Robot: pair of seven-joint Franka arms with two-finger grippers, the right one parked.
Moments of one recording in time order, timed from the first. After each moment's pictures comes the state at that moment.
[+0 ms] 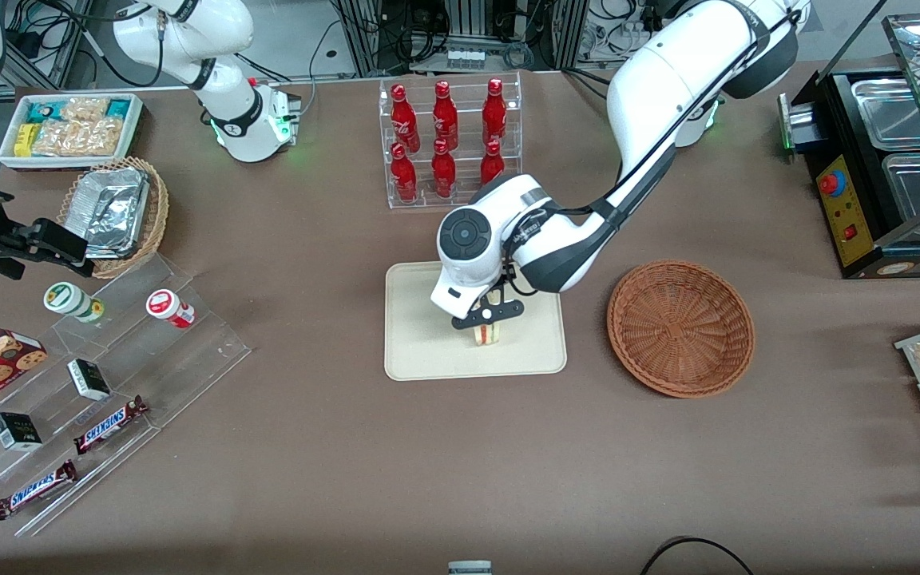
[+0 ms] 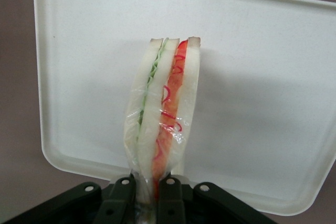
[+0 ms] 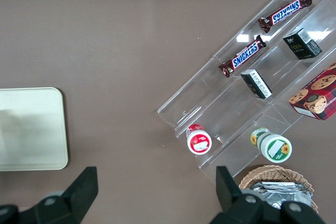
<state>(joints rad) -0.36 0.79 -0.57 -1.37 0.32 1.89 -1.16</state>
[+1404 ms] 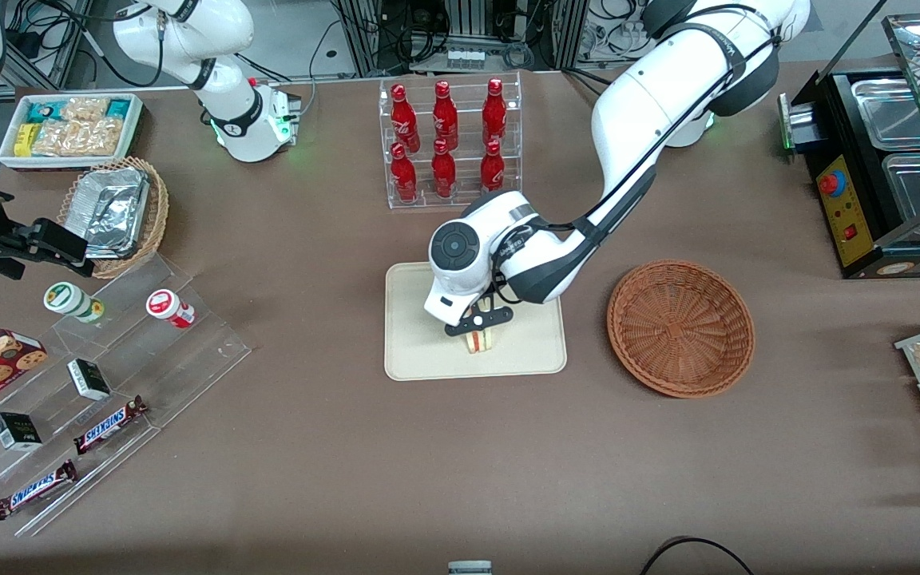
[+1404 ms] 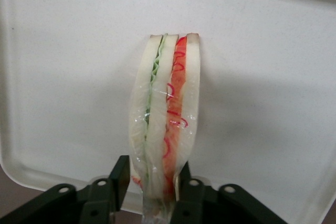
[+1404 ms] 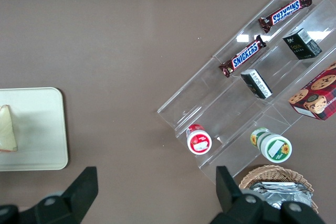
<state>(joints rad) -0.39 0.87 -0.57 -1.34 0.37 1.95 -1.22</state>
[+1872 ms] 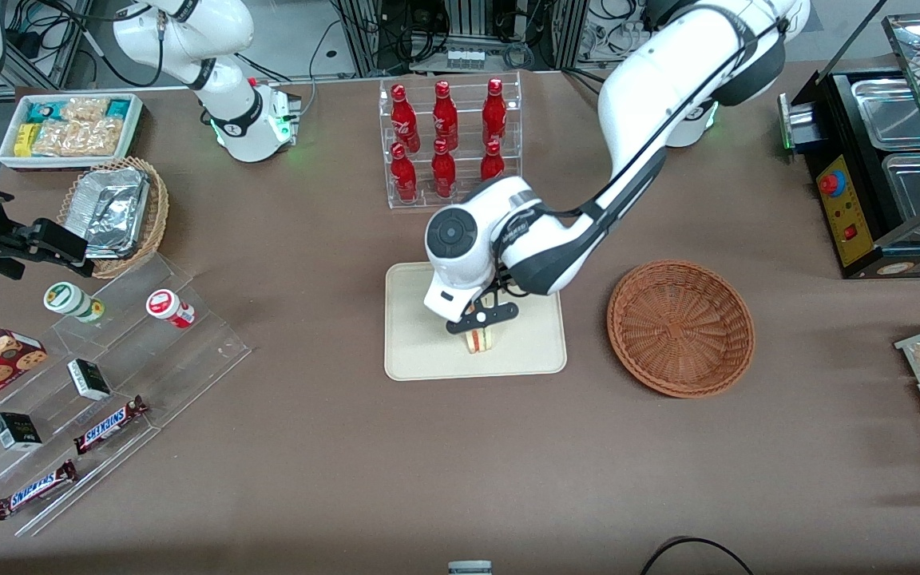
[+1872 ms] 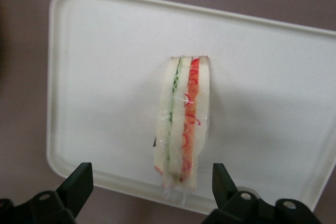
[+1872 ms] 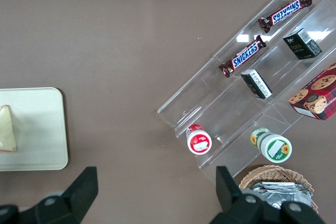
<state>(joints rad) -0.39 0.78 -0.57 -1.30 0.40 1.82 -1.21</state>
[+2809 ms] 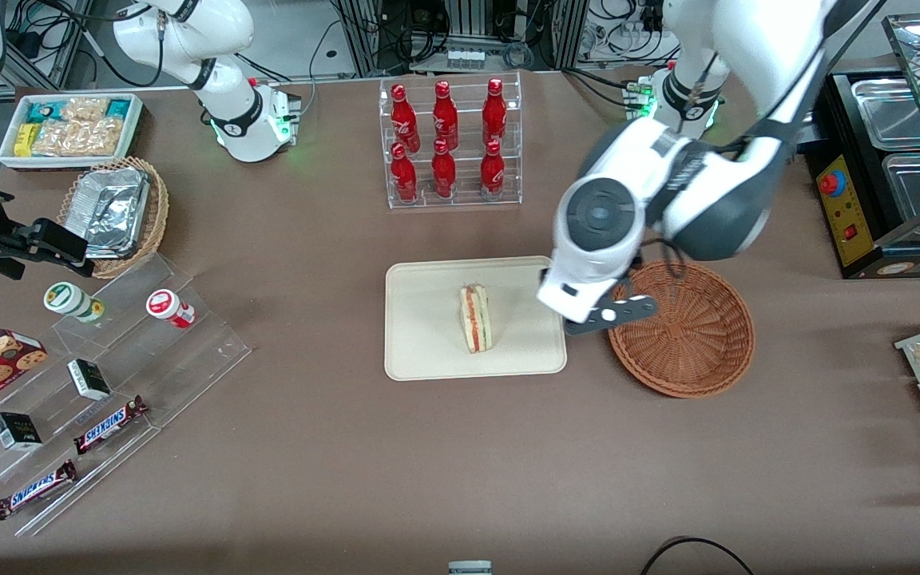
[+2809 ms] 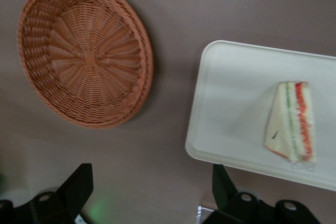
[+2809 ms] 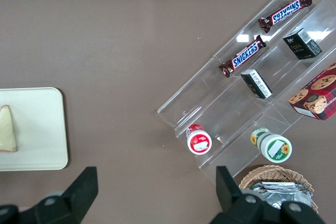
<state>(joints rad) -0.10 0.49 -0.57 -1.35 0.25 1.48 -0.83</state>
